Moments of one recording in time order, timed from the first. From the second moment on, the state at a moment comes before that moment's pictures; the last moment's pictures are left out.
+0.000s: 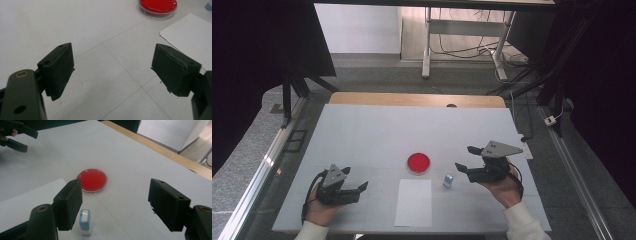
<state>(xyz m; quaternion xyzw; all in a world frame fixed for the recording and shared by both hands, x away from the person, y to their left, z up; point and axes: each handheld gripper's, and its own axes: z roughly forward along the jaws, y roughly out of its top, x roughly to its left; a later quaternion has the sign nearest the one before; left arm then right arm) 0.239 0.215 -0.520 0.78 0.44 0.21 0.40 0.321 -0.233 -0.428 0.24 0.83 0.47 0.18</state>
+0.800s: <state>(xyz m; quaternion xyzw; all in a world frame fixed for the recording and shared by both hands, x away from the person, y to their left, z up) 0.239 0.215 -0.522 0.78 0.44 0.21 0.39 0.318 -0.209 -0.455 0.21 0.87 0.43 0.14</state>
